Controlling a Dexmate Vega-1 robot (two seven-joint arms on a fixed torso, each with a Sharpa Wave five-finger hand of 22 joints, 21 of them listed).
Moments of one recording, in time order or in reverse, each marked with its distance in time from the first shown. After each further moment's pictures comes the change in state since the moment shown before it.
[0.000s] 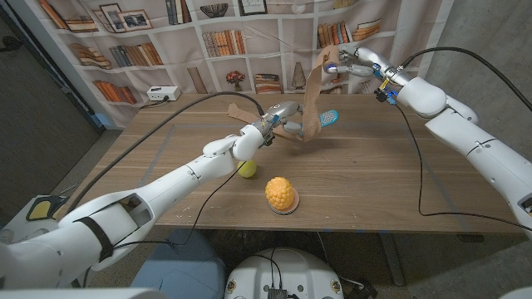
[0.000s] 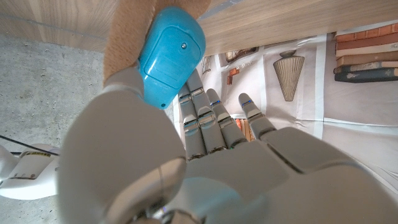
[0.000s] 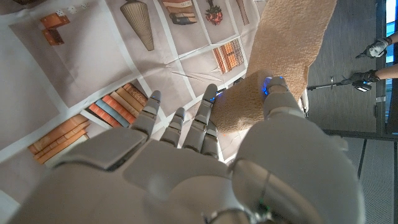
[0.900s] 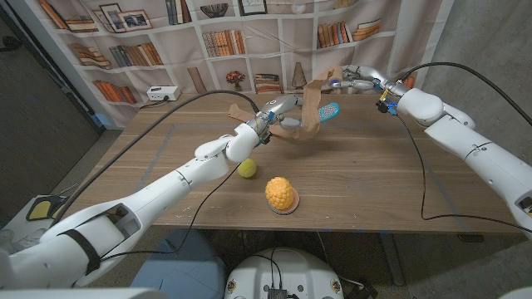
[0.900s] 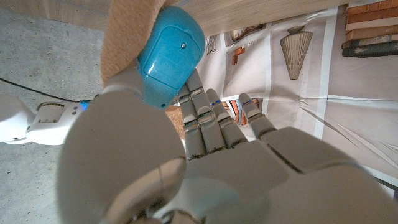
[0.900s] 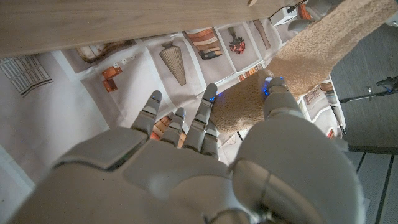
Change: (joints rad) left arm 0.070 0.047 -0.071 -0.130 -0.006 -0.015 0.005; left_hand -0.002 0.002 -0.004 -0.001 0.000 -0.003 -0.003 0.011 0.000 0.005 -0.005 -0.015 0.007 0.000 0.000 0.000 -0.007 0.000 0.000 0.000 0.000; right arm 0.014 0.000 -0.056 0.104 0.023 -0.069 0.030; right_hand -0.004 -0.001 0.000 0.000 0.000 0.007 0.007 -0.006 0.000 0.005 0.005 -0.005 0.004 0.000 0.000 0.000 0.000 0.000 0.000 0.000 0.000
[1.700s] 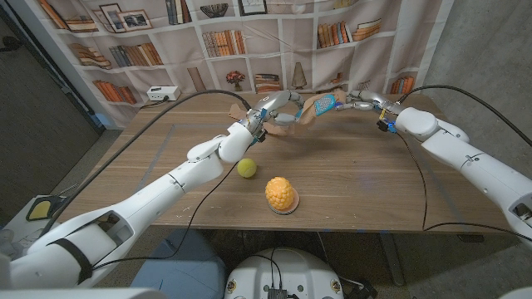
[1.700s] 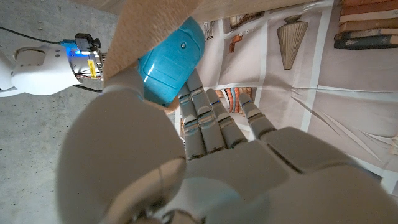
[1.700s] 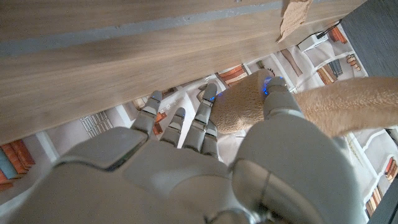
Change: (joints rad) left arm 0.056 0.025 -0.069 -0.056 -0.042 -0.018 0.020; left_hand 0.000 0.000 0.000 0.000 0.000 -0.002 -0.002 0.005 0.000 0.003 -0.003 -0.008 0.009 0.000 0.000 0.000 -0.002 0.000 0.000 0.000 0.000; right arm -0.022 0.007 -0.058 0.093 0.003 -0.089 -0.001; right_hand 0.004 0.004 -0.004 -0.004 0.000 0.002 0.002 0.001 0.000 0.005 -0.002 0.000 0.000 0.000 0.000 0.000 0.000 0.000 0.000 0.000 0.000
